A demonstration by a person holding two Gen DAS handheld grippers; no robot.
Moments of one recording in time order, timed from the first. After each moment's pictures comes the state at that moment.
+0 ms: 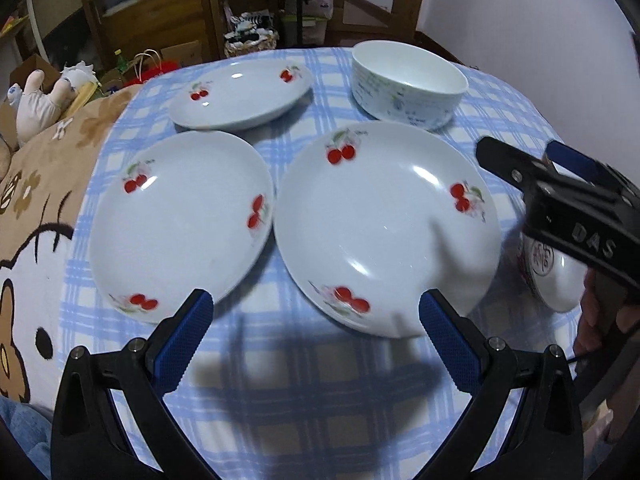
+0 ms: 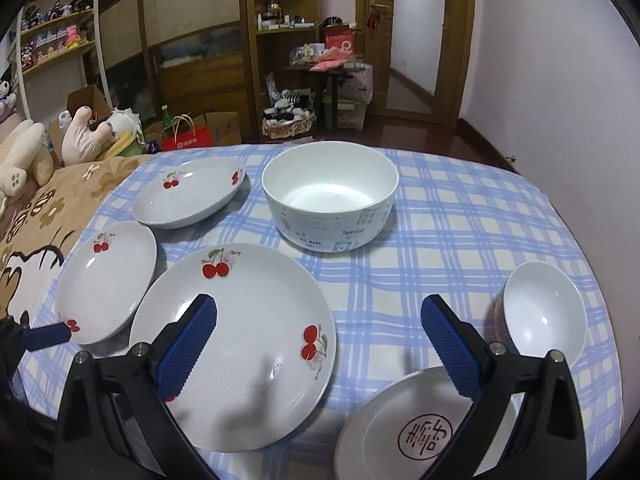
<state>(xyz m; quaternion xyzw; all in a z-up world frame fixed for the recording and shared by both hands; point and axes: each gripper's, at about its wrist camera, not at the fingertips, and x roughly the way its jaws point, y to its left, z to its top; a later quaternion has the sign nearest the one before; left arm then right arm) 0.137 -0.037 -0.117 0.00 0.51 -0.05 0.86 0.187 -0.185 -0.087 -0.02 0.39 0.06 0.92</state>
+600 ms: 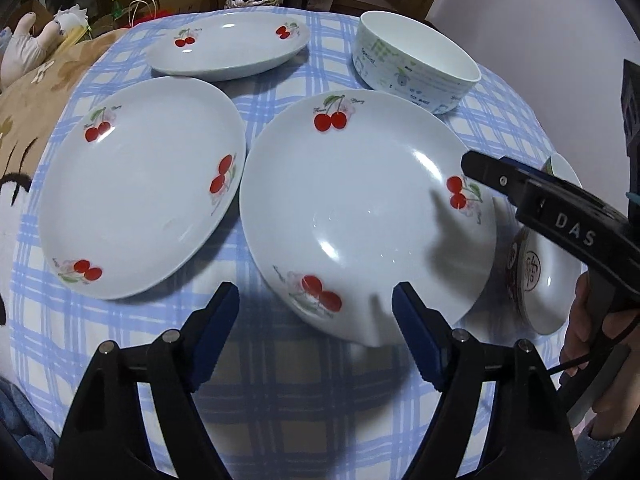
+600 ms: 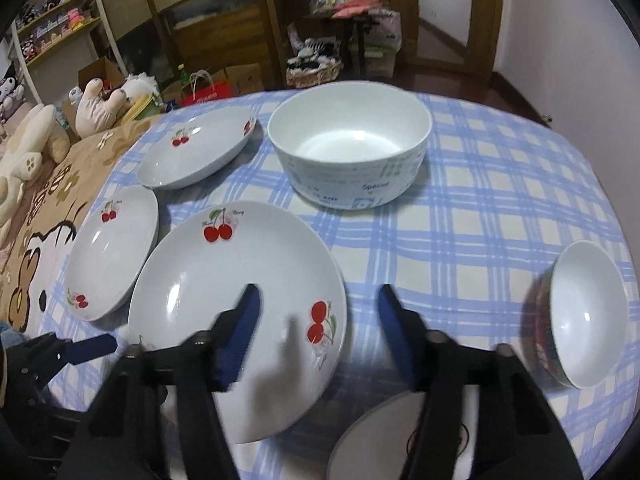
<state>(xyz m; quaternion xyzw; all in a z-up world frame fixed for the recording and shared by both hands) 0.158 -0.035 -0.142 -0.08 0.56 -0.07 0.82 0.222 -0.191 -0.119 0.00 0.48 0.12 0.87</state>
